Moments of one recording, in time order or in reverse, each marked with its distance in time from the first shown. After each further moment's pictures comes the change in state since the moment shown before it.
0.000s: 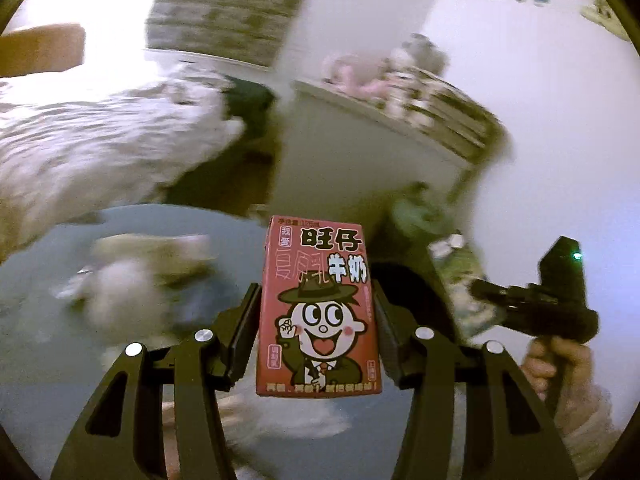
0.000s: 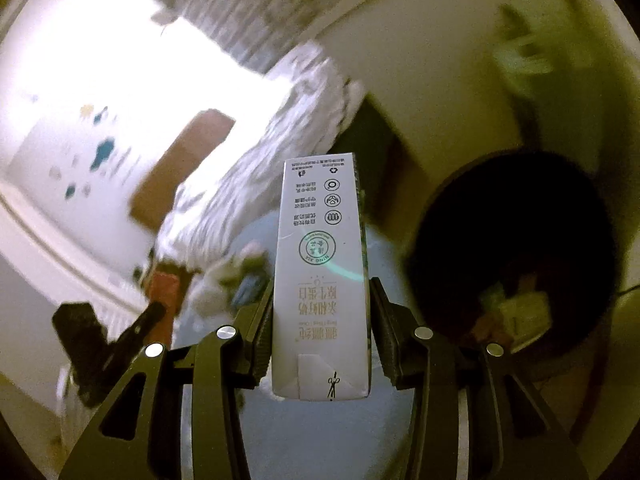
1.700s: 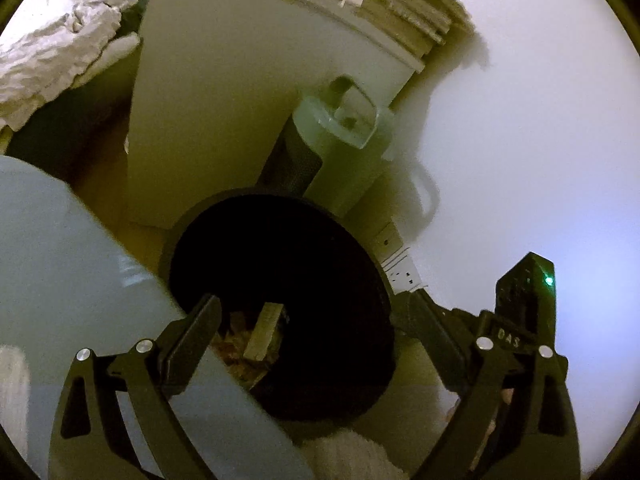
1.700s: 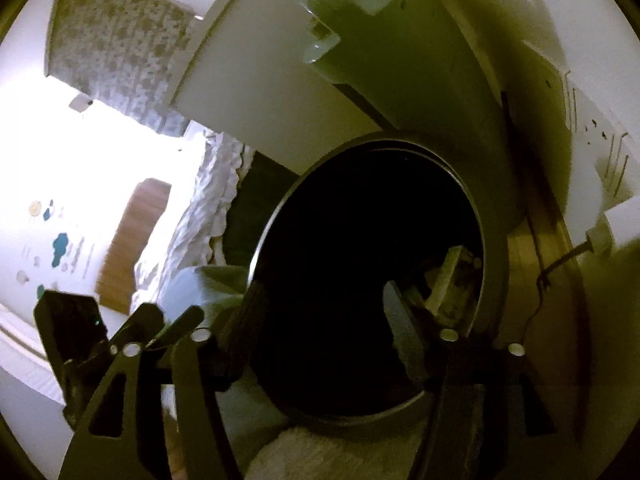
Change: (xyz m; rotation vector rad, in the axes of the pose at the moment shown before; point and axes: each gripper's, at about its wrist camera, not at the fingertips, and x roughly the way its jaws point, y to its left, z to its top) left arm 0.195 -0.110 -0.024 0.009 0.262 -0.222; right arm 0.006 -0.171 0.007 0.280 -0.091 -0.114
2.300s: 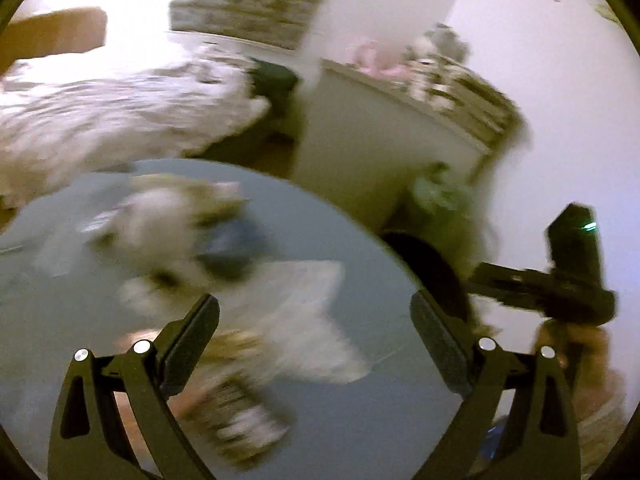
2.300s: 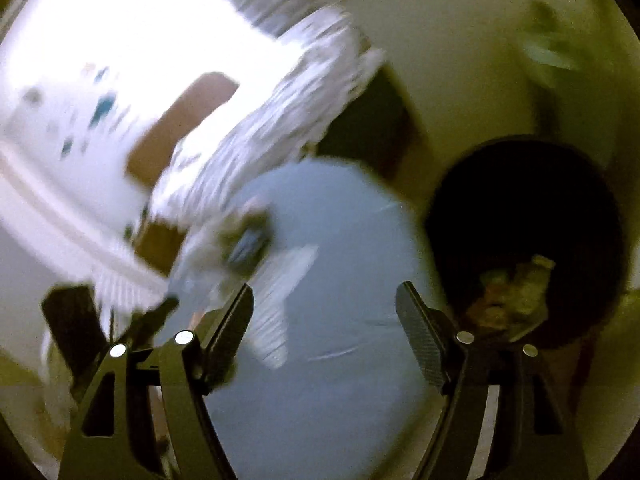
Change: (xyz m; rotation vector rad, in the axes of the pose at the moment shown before) left arm -0.245 0.092 -0.093 -0.105 -0.229 0.360; right arm 0.011 0.202 -0.090 -0.477 0.274 0.090
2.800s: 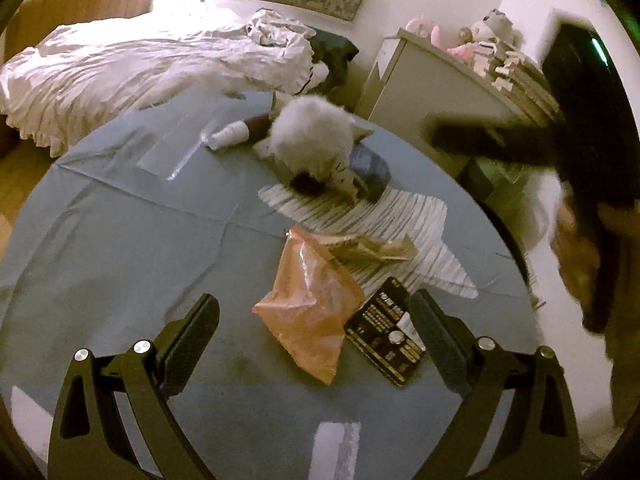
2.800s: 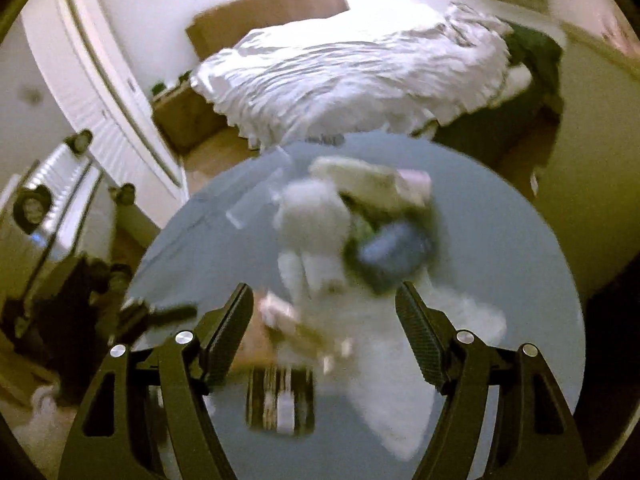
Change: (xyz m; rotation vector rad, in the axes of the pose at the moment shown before) left arm -0.006 0.081 -0.049 -0.063 0.118 0.108; right arm 0.141 0.182 0.026 -0.495 0.183 -0.064
